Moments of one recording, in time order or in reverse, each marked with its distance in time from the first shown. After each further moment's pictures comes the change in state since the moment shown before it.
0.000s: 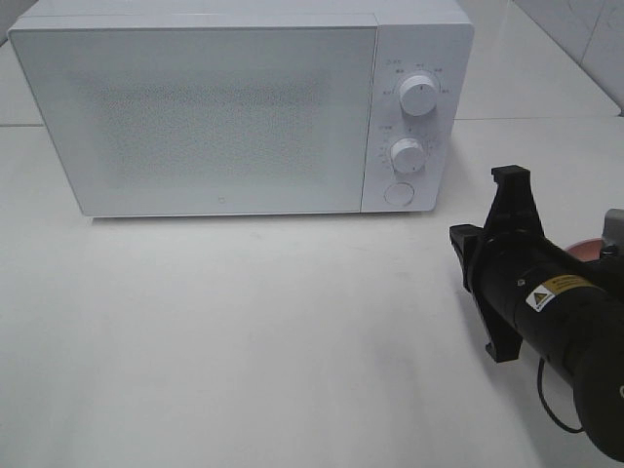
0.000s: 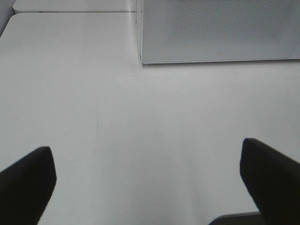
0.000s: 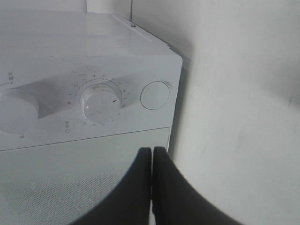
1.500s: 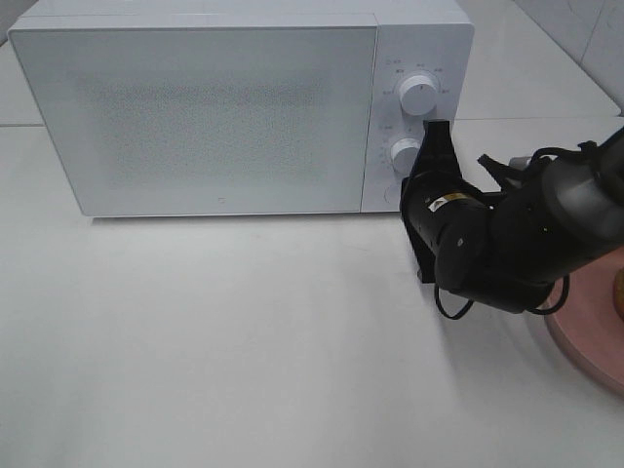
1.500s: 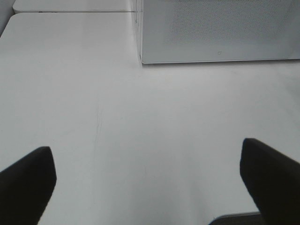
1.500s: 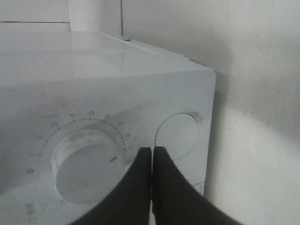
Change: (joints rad) left arm 0.000 0.000 0.000 0.000 0.000 0.001; right arm -0.150 0.281 -0.459 0.076 0.187 -0.132
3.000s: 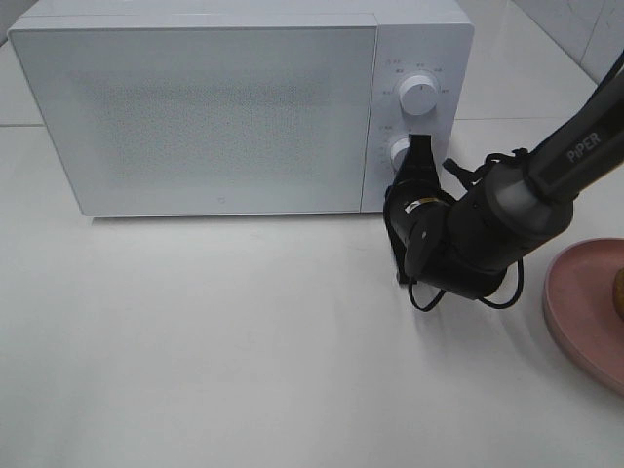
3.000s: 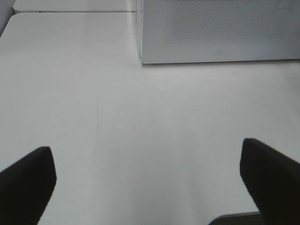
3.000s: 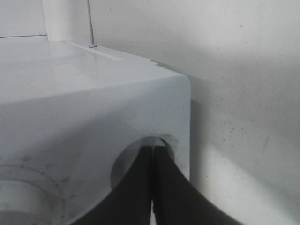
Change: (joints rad) left arm 0.000 0.000 0.000 0.000 0.000 0.000; right arm -0.039 0.158 -0.158 0.010 0.049 0.051
